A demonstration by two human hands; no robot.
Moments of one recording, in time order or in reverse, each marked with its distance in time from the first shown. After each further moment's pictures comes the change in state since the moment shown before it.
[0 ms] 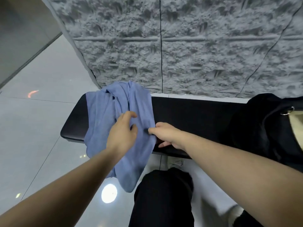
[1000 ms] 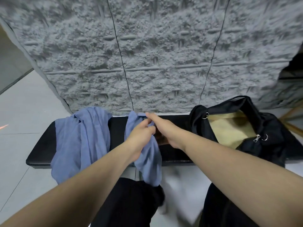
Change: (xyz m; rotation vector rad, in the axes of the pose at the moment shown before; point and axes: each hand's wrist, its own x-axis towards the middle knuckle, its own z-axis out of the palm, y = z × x) left_hand -0.043 0.191 0.057 -0.651 -0.455 -0.181; right_hand -0.134 0.012 -0.112 0.313 0.221 -0.131
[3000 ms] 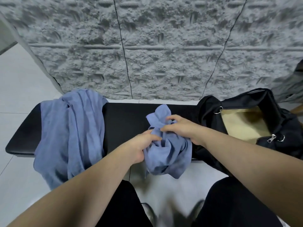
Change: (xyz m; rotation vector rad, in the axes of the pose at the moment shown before) left_hand 0.064 -0.079 0.000 -0.329 -0.226 -0.397; right_hand 0.063 0.048 -0.058 -0.309 0.001 0.129
